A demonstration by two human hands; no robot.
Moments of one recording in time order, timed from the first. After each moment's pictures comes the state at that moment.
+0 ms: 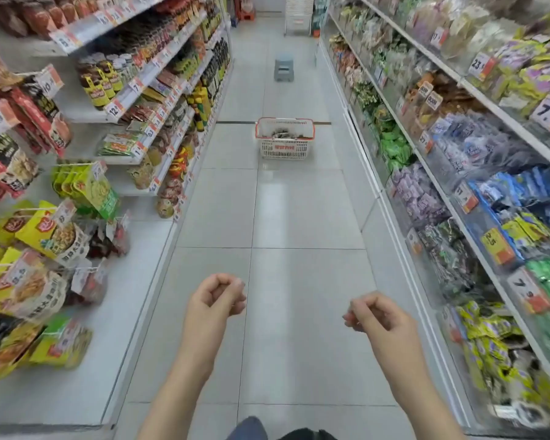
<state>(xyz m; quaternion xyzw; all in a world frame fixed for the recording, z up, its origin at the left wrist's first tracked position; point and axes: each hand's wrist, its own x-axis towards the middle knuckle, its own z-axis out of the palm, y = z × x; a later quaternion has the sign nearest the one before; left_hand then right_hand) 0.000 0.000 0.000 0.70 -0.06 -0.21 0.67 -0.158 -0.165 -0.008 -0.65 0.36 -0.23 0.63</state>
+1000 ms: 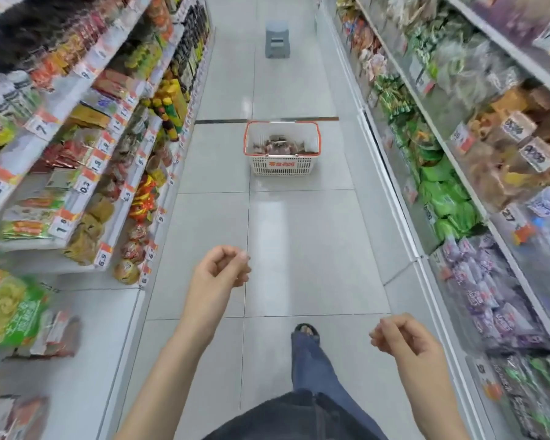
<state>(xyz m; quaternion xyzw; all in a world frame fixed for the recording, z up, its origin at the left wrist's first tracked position) 0.477 -0.390 -0.020 0.71 -0.06 -0.26 0.66 0.256 -0.527 -0.058 -0.59 0.45 -0.24 0.63</state>
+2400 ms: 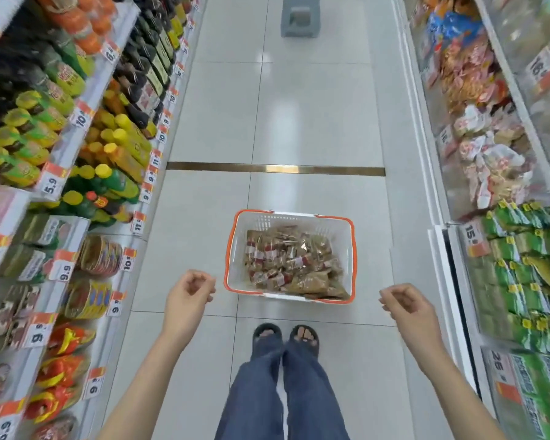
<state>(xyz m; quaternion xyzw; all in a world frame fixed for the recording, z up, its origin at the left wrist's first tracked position) 1.277 -0.995 -0.227 0.84 0.04 -0.25 0.48 1.052 -1.262 -0.233 -0.64 0.50 -0.09 0.57</state>
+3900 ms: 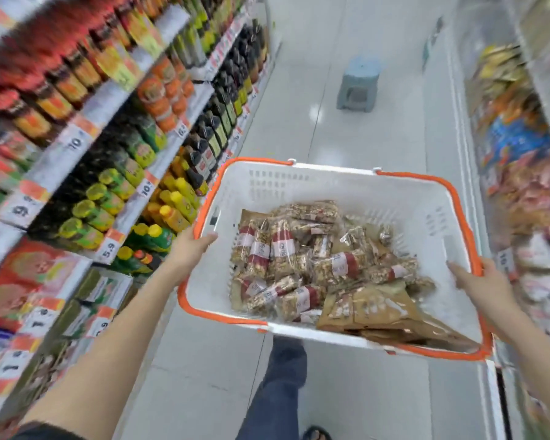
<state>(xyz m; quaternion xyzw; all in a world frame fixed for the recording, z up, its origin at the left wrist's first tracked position) 1.567 -1.093 -0.119 0.87 0.05 -0.20 0.45 1.303 -1.499 -0.149 -0.74 0.49 -0.09 0.45</state>
